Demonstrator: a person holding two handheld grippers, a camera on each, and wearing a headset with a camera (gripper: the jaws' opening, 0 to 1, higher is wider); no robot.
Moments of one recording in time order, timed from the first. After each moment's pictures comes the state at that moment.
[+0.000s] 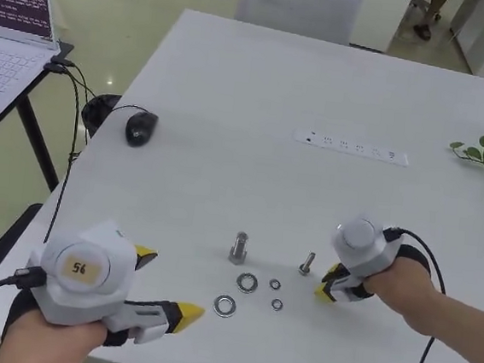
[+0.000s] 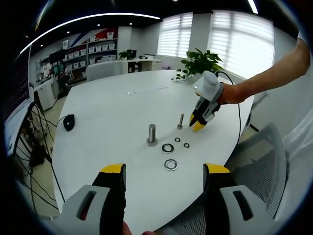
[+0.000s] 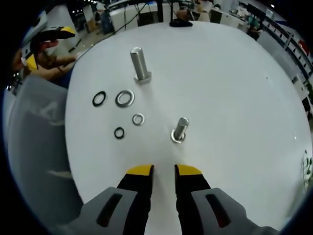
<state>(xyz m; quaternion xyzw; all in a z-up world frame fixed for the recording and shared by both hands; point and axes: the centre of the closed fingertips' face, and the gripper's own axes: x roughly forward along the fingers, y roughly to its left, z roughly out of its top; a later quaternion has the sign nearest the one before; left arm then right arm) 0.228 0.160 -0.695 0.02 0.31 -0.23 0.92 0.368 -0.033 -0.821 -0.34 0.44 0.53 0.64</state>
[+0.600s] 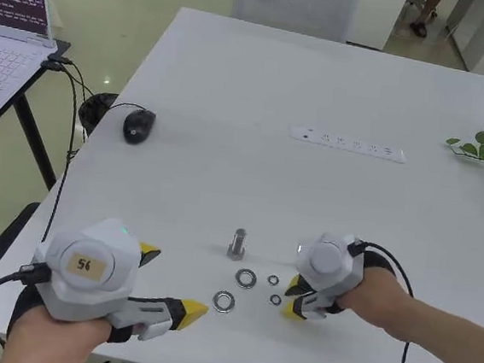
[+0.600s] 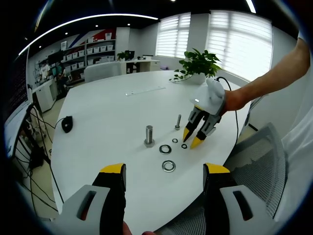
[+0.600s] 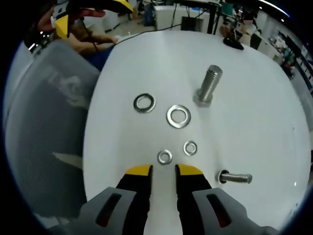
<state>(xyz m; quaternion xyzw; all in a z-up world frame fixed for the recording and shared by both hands) 0.227 0.155 -0.693 0.02 0.31 -0.23 0.92 0.314 0.023 -0.825 -0.41 0.36 0.64 0.54</state>
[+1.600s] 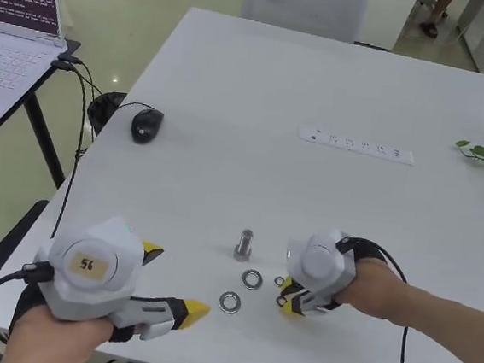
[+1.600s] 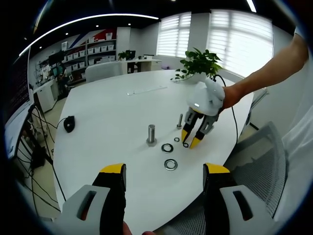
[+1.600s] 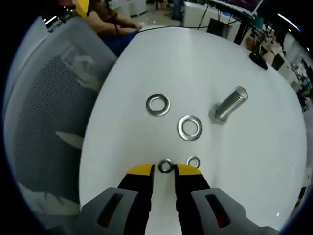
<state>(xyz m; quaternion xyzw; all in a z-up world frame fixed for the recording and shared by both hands) 0.225 0.160 -0.692 0.02 0.31 -0.23 0.92 0.311 0.030 -0.825 -0.49 0.31 0.69 0.45</state>
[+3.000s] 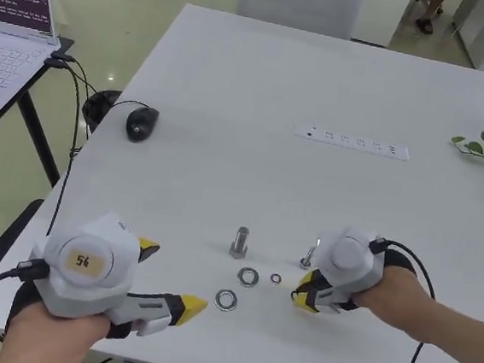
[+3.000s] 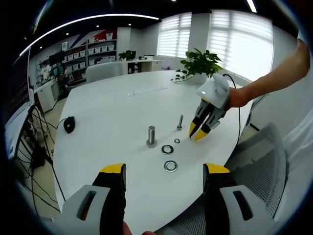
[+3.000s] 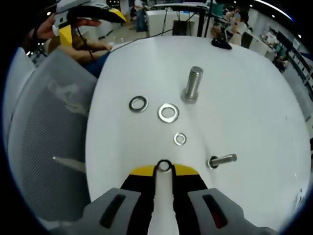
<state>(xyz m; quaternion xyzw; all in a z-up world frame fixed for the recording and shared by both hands) 0.229 0.158 -0.690 0.02 0.31 -0.23 0.92 0.330 -0.001 -0.807 -0.38 0.37 0.62 0.58</state>
